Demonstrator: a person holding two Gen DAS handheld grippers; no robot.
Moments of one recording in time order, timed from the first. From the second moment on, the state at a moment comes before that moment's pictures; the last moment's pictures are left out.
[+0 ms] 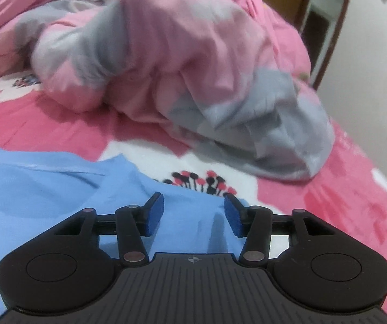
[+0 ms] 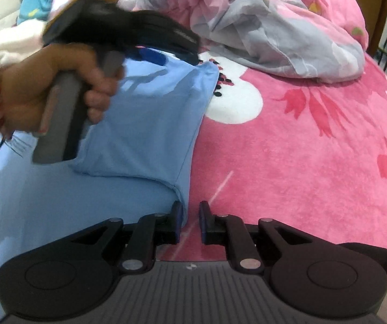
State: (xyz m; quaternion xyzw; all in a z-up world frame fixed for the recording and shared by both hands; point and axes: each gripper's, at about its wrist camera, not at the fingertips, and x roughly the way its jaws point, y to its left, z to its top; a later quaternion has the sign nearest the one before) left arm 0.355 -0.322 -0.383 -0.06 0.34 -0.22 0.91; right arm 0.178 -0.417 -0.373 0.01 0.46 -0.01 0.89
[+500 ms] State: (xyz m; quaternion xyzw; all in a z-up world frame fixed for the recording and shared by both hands) left arm 0.284 -0.030 -0.324 -0.13 0.37 -0.08 0.92; right arm 0.216 -0.251 -0.267 0.06 0.39 0.09 0.91
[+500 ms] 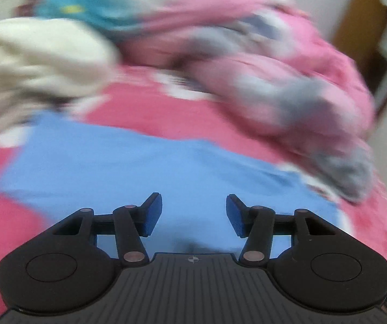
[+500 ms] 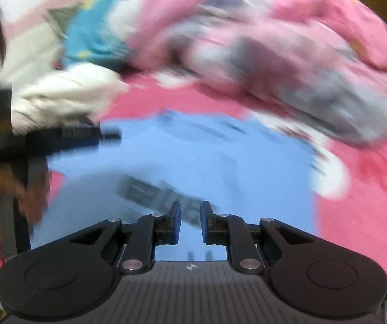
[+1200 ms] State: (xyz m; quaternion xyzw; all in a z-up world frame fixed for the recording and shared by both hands) left arm 0.320 0.158 -0.395 -0.23 0.40 0.04 0.88; right arm 0.456 0.066 -0.367 0.00 0.45 0.26 0.85
